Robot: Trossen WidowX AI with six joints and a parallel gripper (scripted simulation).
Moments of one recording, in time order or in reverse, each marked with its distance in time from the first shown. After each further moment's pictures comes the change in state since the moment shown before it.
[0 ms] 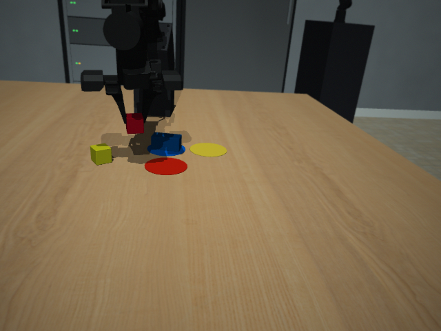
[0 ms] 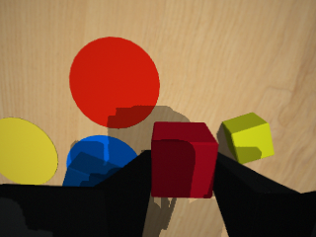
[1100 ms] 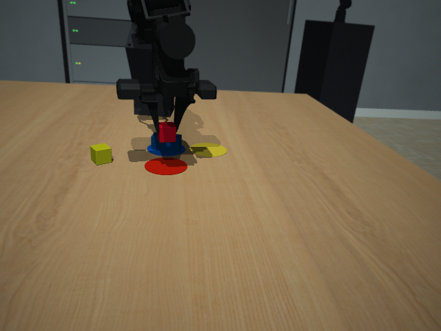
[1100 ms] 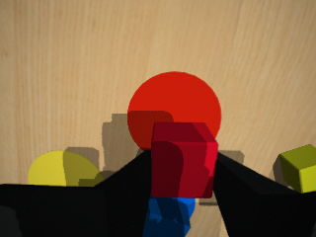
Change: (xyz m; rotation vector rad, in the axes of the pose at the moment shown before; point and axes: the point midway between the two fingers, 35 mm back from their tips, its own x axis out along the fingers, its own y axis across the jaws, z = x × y) arm 0.012 0.061 0.026 0.003 -0.035 -0.017
